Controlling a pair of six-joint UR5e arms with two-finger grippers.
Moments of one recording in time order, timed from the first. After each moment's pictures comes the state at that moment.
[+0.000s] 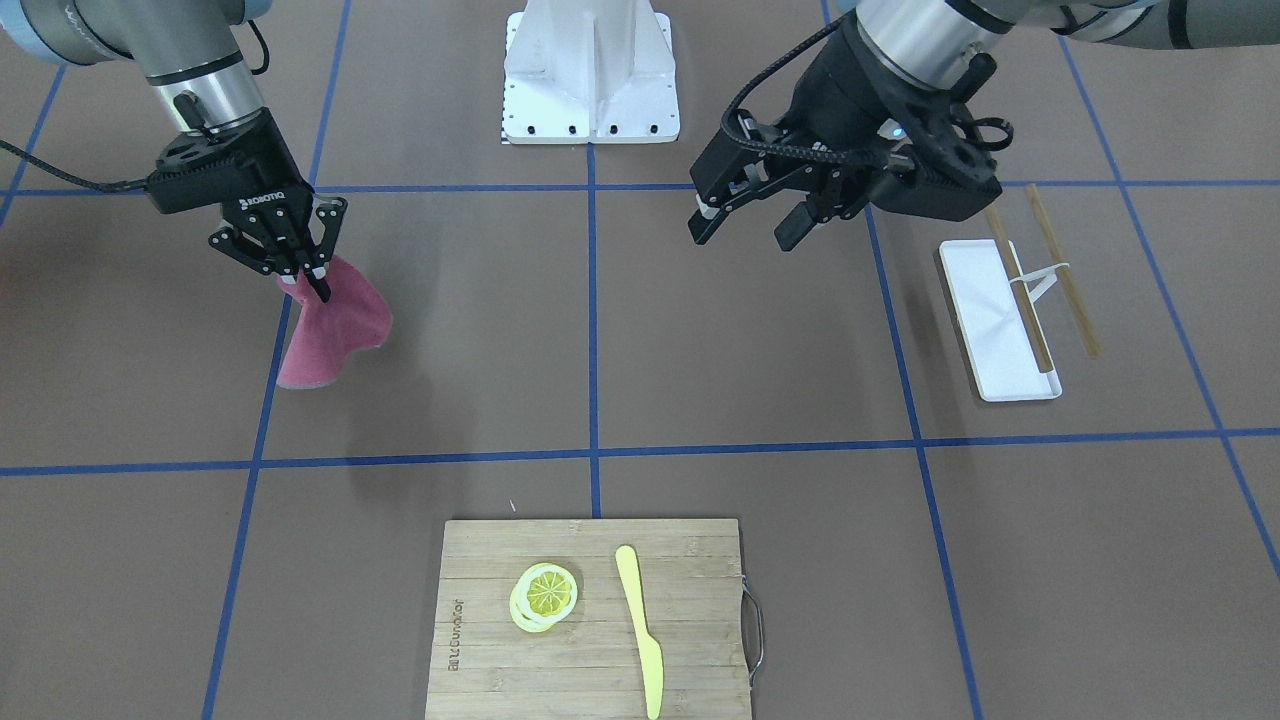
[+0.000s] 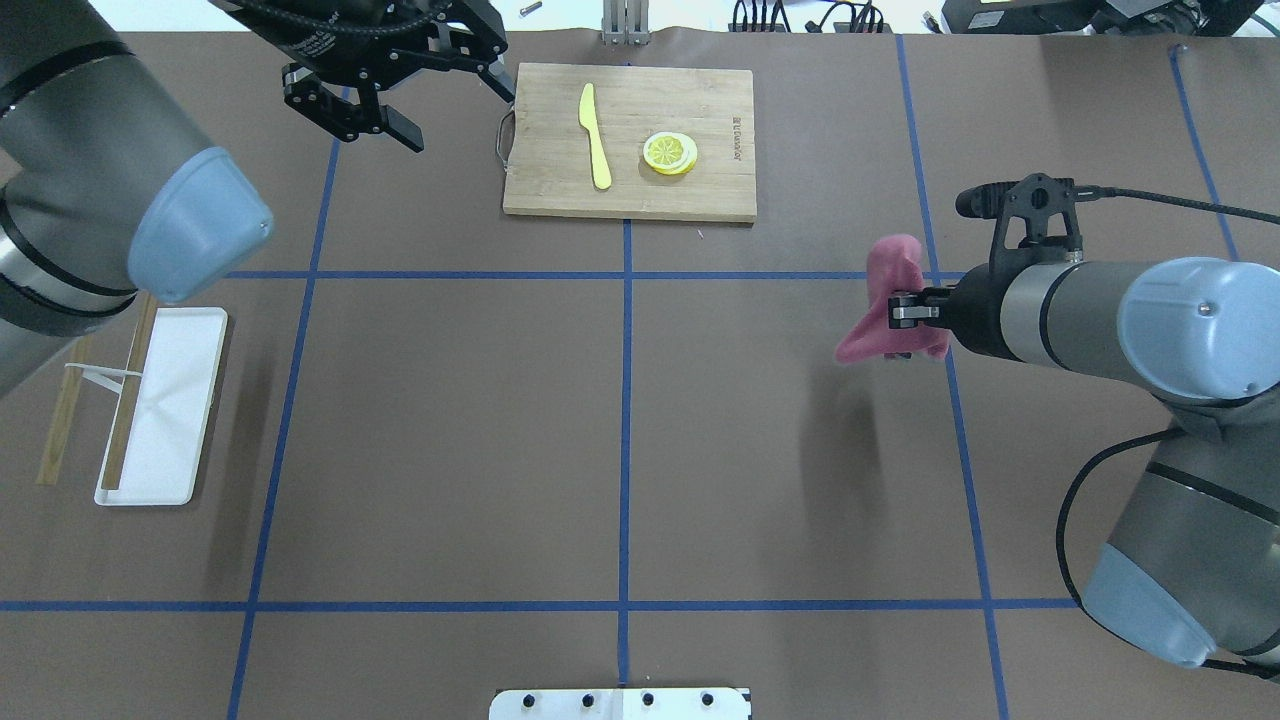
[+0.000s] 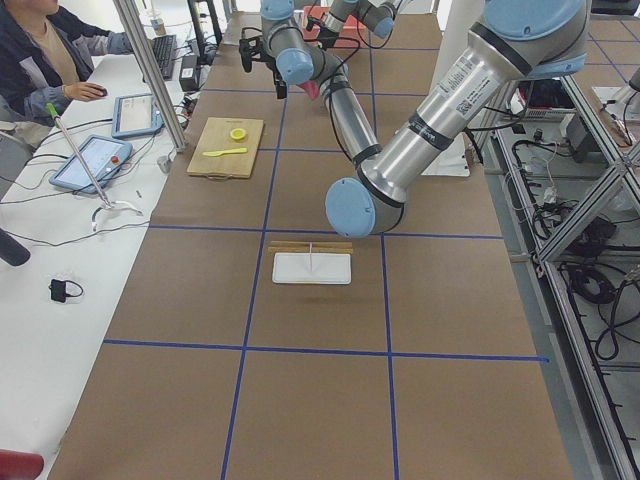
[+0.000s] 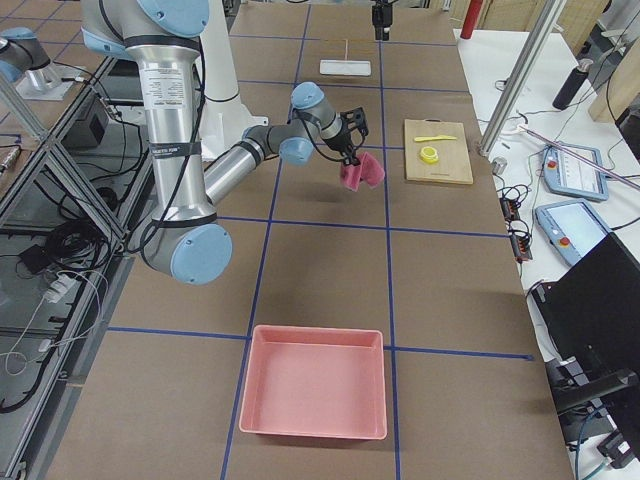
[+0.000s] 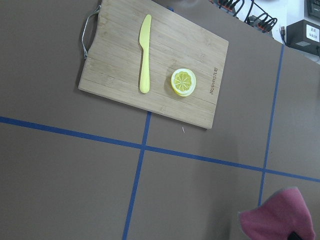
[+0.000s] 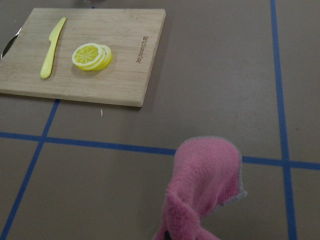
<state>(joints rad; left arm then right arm) -0.97 -2.30 -1.86 -1.65 -2.32 -1.37 0.62 -1.41 2.08 -1.20 1.64 1.11</state>
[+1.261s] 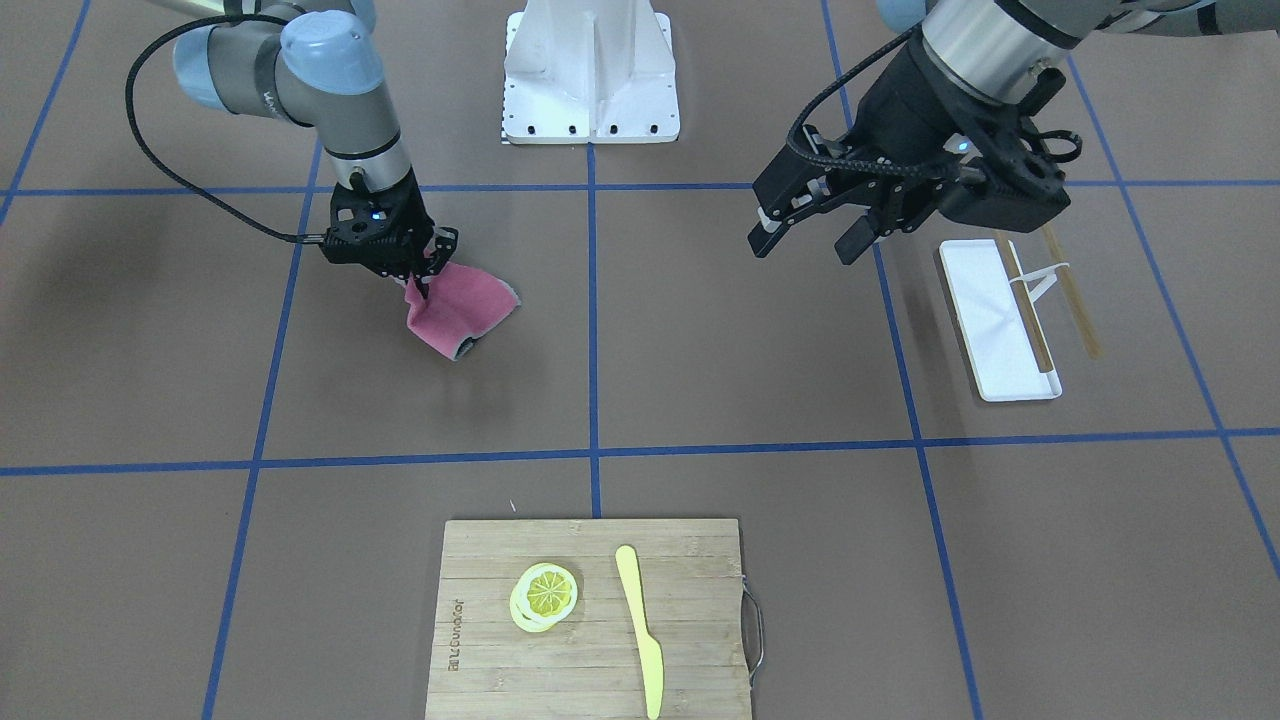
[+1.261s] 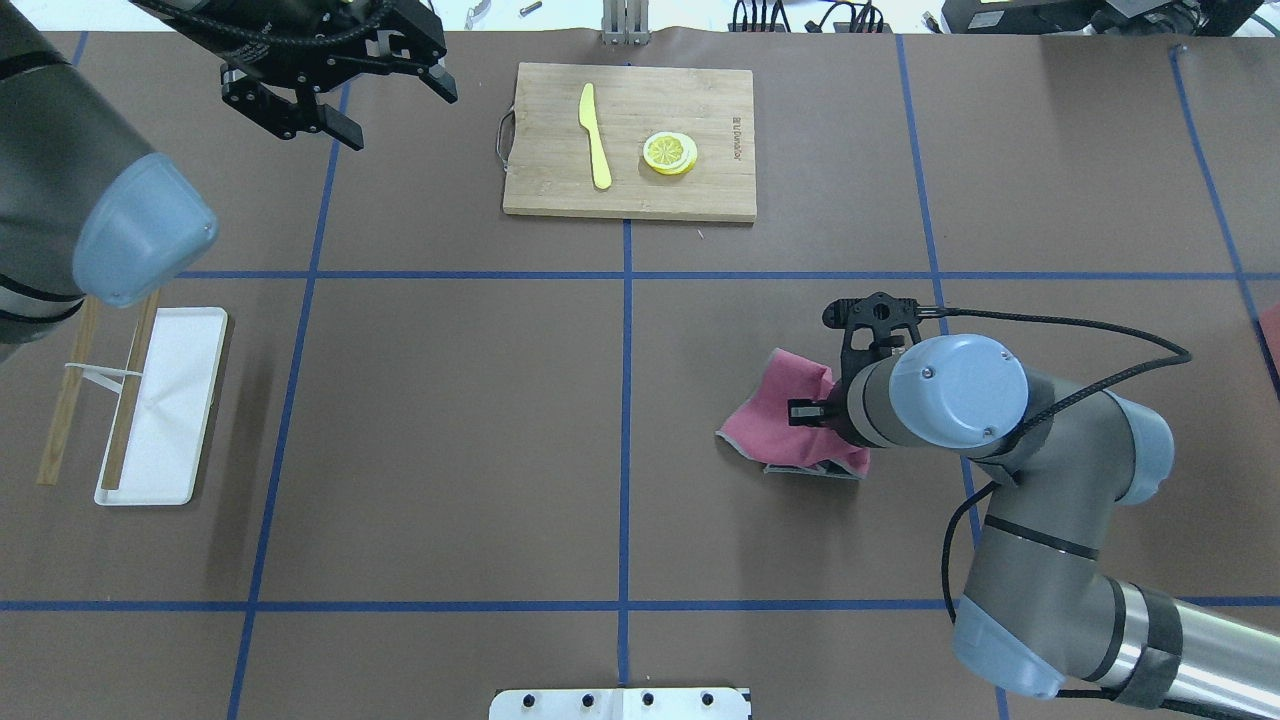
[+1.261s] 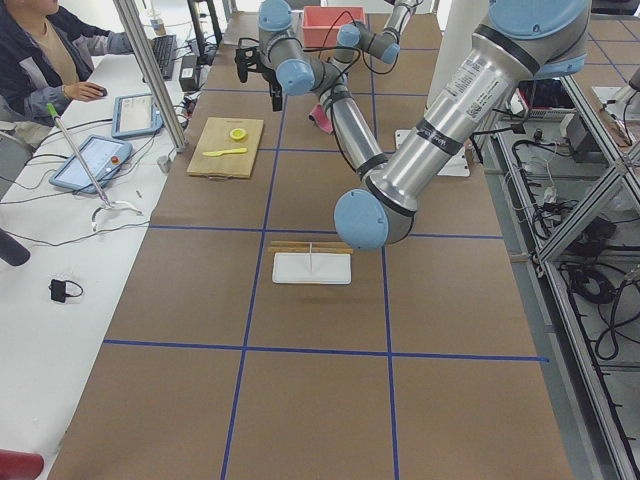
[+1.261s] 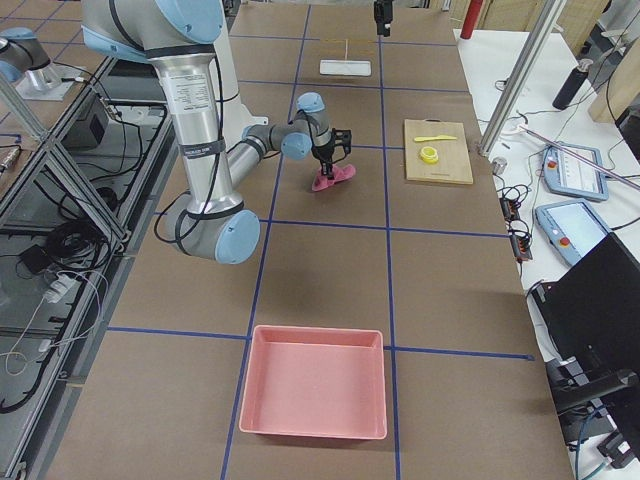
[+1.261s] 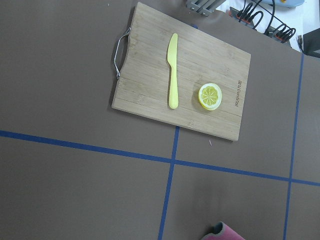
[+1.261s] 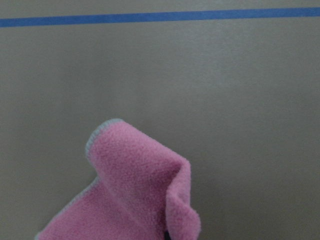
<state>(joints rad) -1.00 -2.24 -1.88 -1.65 -2.32 -1.30 0.48 -1.32 1.90 -1.36 1.69 1.22</state>
